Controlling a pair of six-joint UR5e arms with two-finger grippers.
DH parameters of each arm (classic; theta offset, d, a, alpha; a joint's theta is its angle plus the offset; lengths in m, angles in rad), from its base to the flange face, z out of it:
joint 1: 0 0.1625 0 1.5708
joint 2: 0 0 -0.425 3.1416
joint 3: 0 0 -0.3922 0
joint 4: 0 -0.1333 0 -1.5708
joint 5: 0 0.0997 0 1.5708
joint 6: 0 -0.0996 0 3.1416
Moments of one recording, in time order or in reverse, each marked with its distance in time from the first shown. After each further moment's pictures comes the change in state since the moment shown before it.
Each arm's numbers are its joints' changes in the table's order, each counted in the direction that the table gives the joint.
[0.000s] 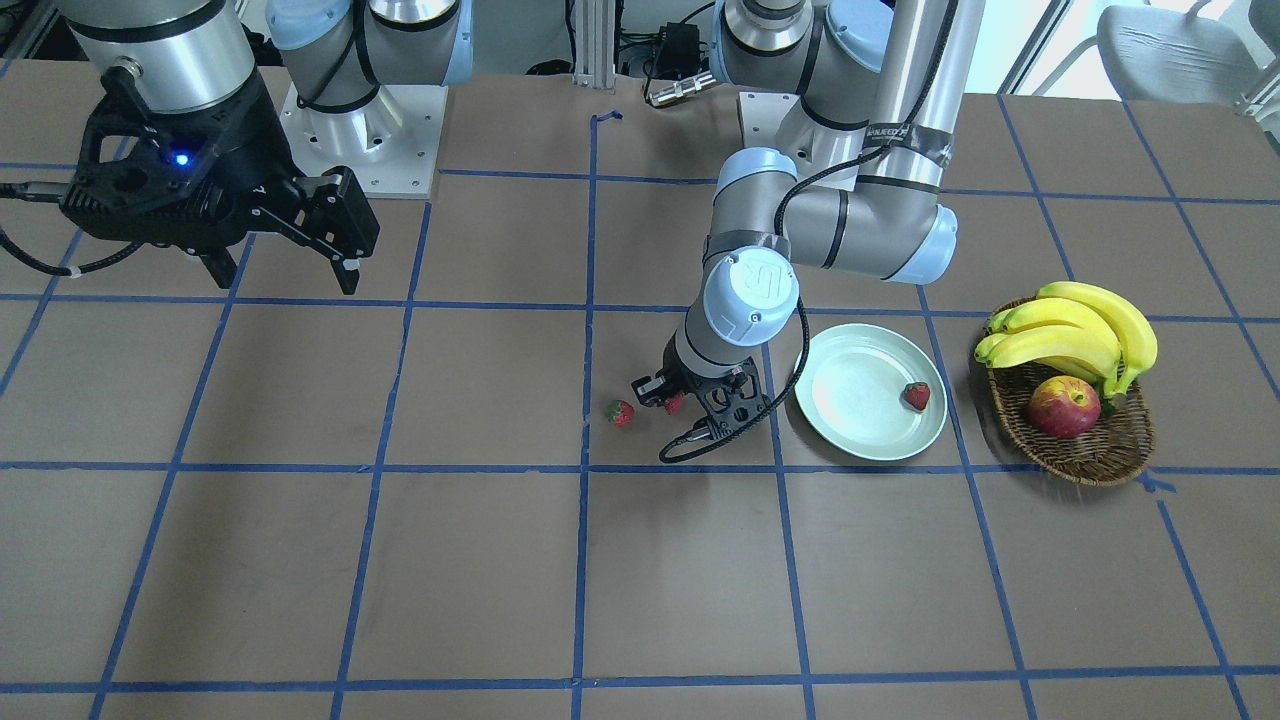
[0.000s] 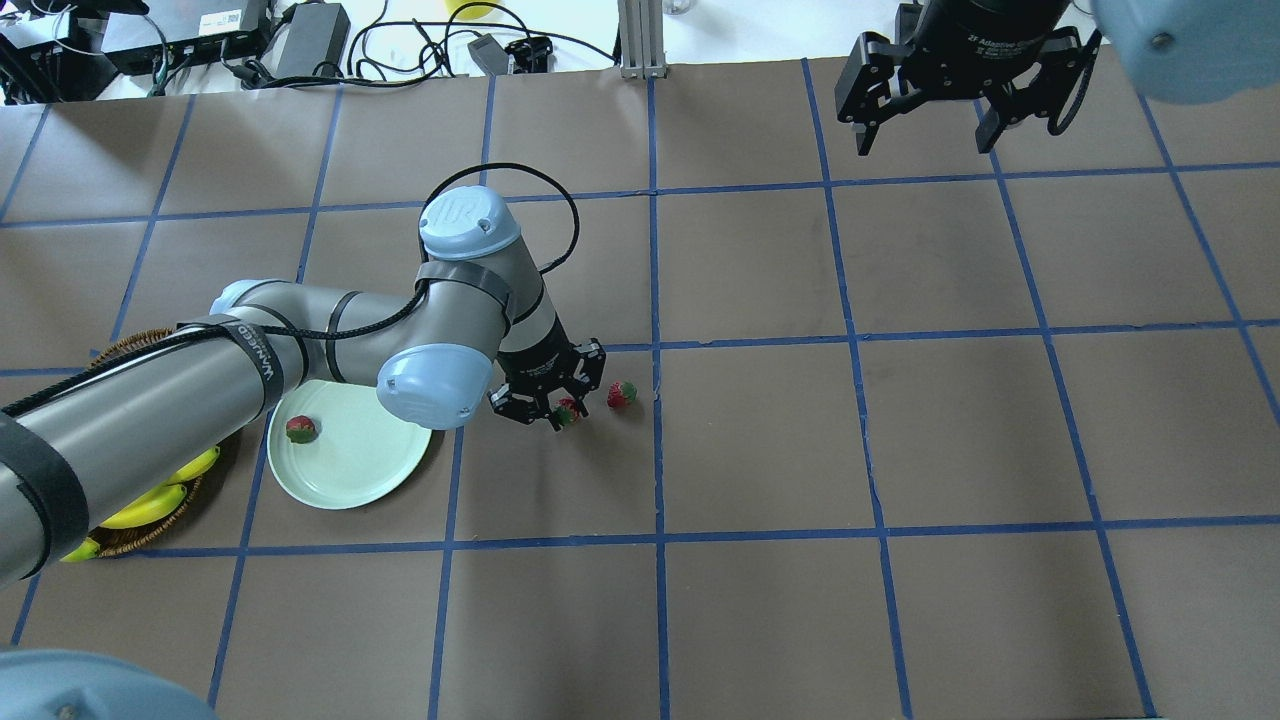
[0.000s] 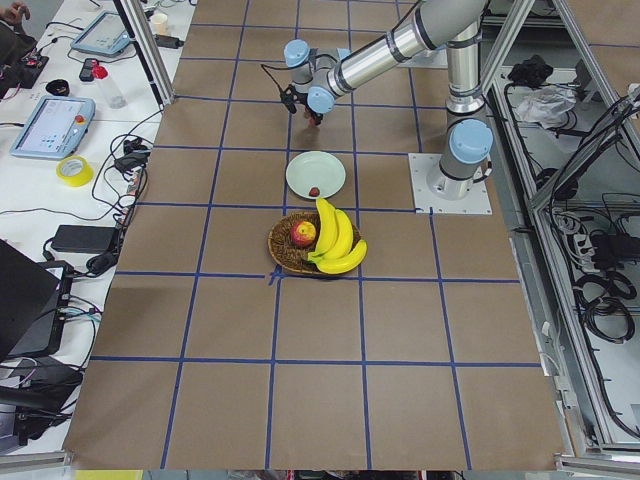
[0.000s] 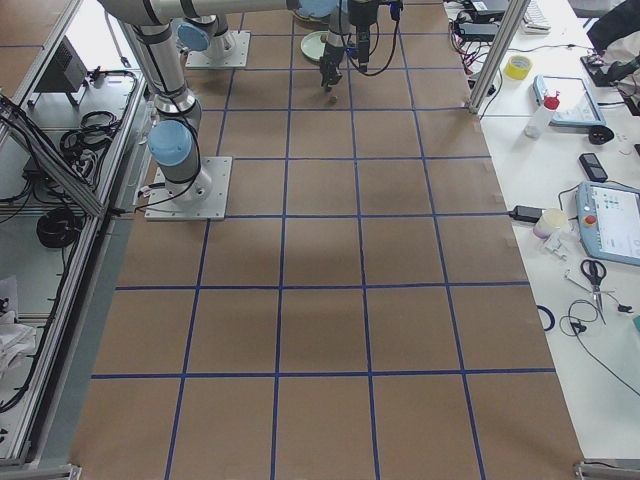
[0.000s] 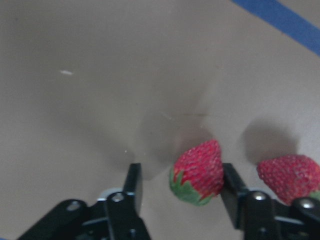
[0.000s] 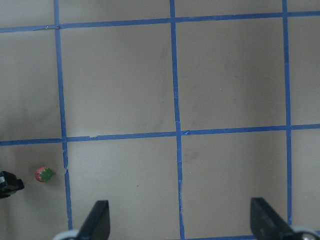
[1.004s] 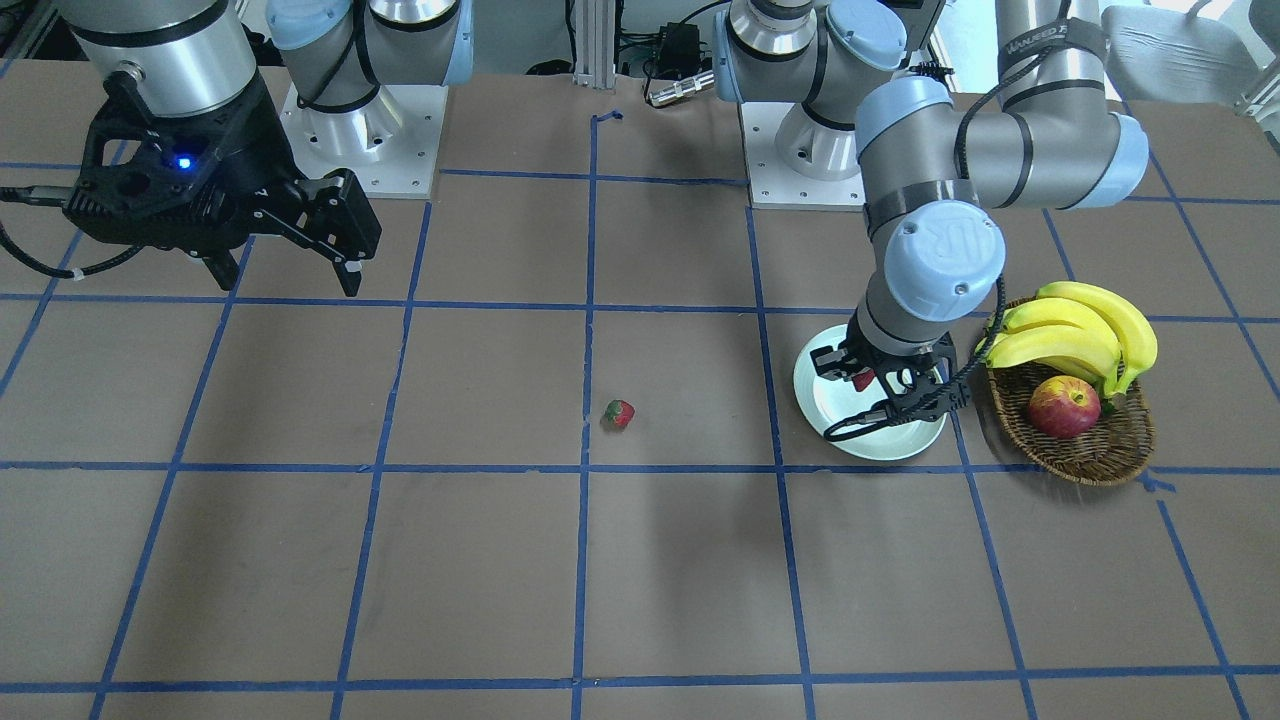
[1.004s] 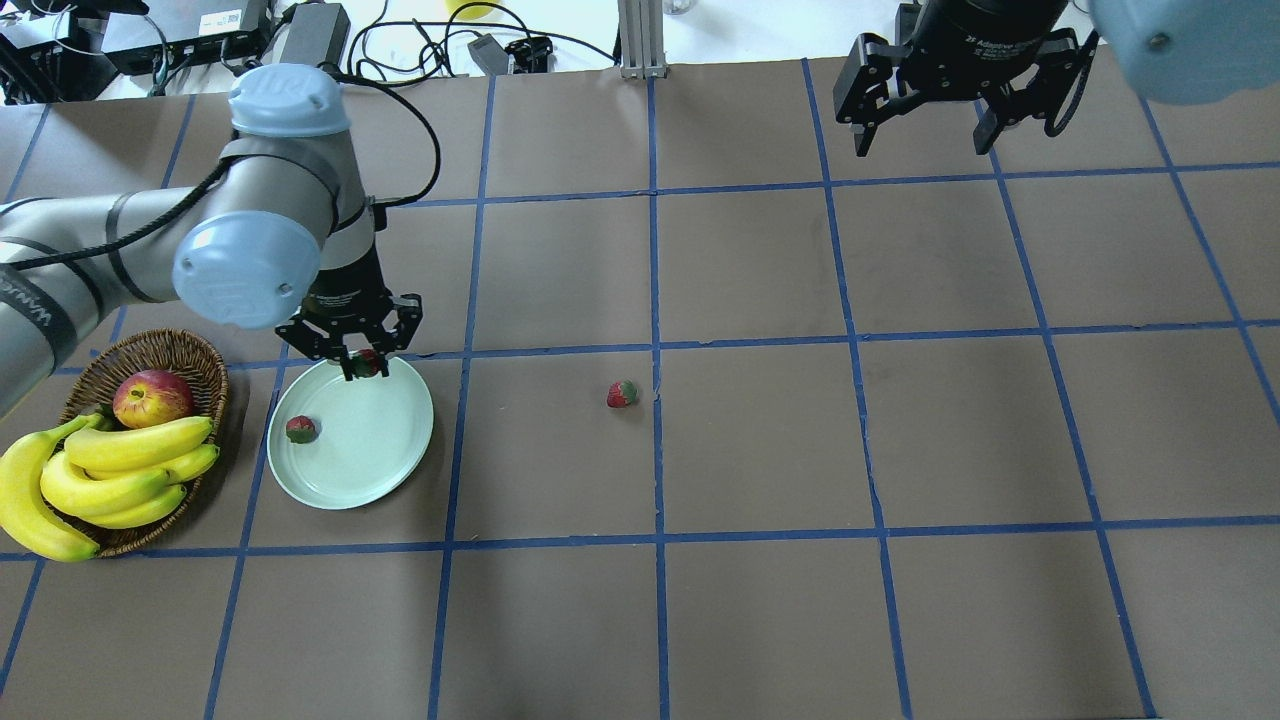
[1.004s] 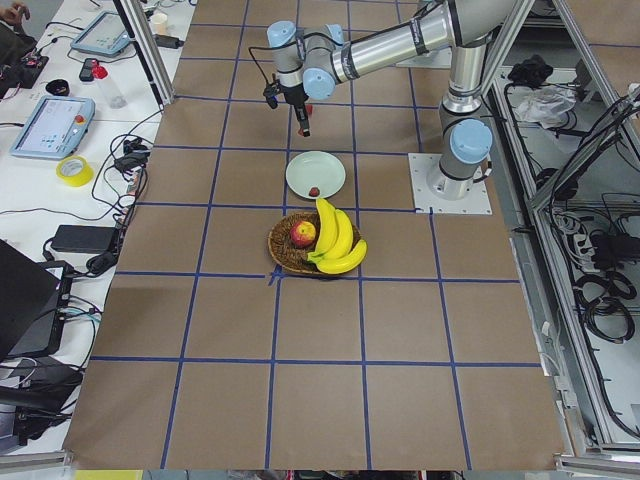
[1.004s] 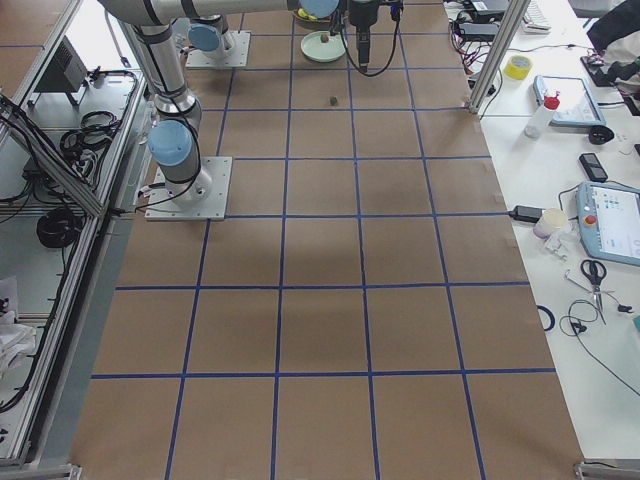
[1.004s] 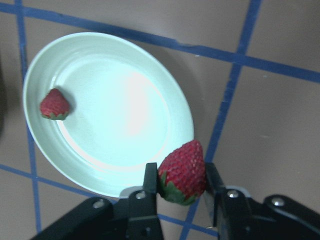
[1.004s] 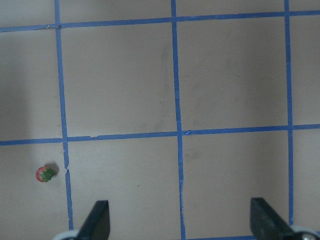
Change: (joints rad) left arm 0.262 0.148 -0.109 0.368 0.323 -0.430; right arm 0.000 0.002 -0.001 0.001 0.003 0.000
